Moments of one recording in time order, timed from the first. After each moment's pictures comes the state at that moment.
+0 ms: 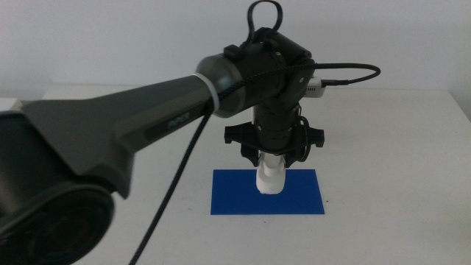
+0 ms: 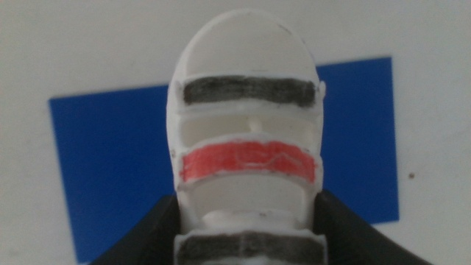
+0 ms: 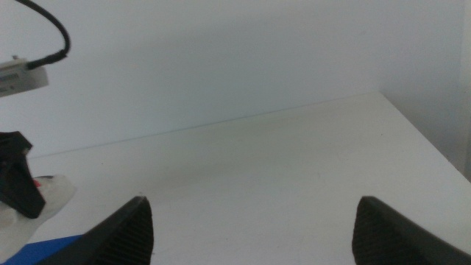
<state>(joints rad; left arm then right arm) -0.78 2.14 -1.89 0.11 1.18 -0.71 0.03 0.00 0.00 -0.04 0.19 0.25</state>
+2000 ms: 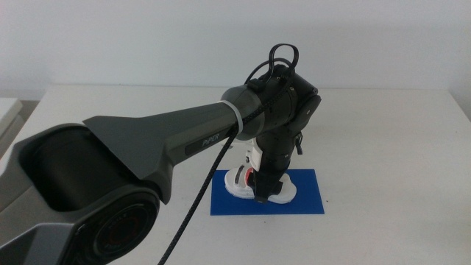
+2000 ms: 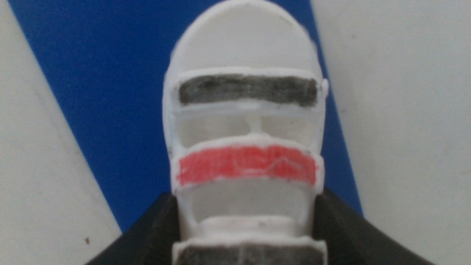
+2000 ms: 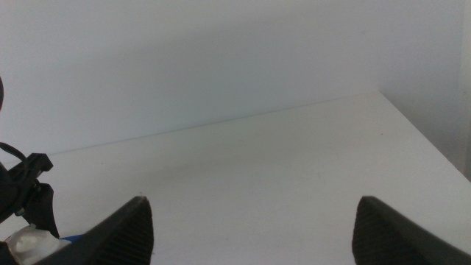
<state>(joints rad) -0.79 2.29 -1.93 0.15 1.22 -2.11 0.03 0.00 0.00 -0.04 0.19 0.25</state>
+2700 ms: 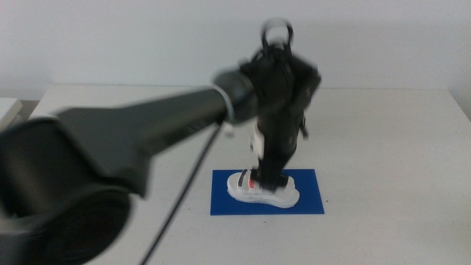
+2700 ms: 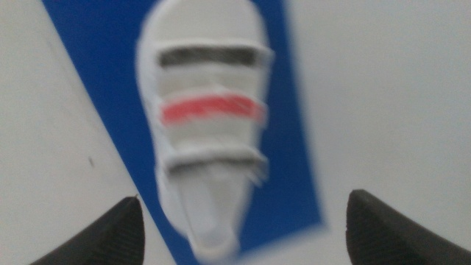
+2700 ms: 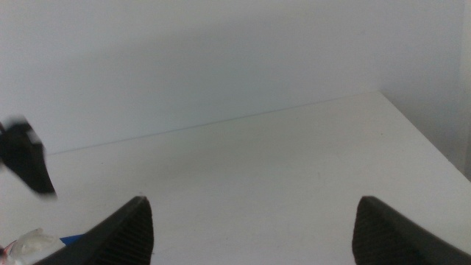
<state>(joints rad) -0.79 2.22 -1.94 0.10 1.22 -2.10 0.03 0.00 0.00 -0.04 0.19 0.25</state>
